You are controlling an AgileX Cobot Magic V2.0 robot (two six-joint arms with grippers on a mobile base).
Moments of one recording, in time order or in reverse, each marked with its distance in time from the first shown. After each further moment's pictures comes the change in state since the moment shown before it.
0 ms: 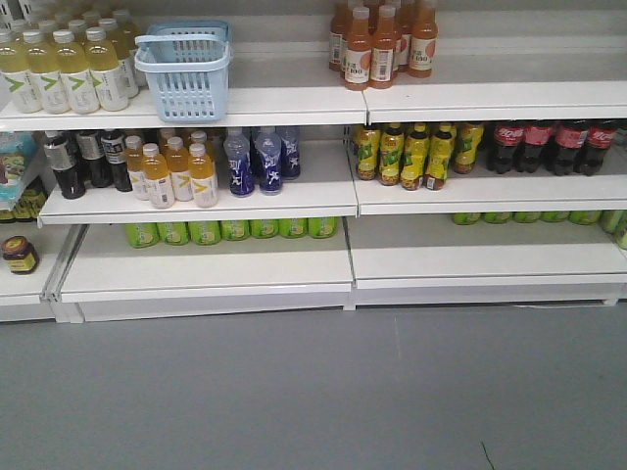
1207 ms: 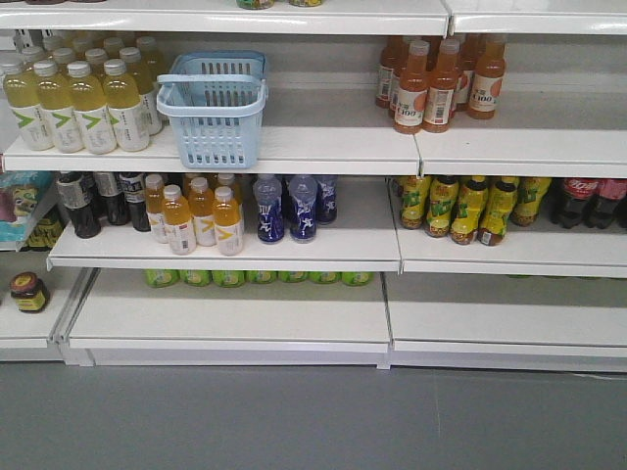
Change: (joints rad) left arm 0.000 0.000 0.000 0.000 0.000 0.000; right arm 0.000 0.000 0.000 0.000 0.000 0.000
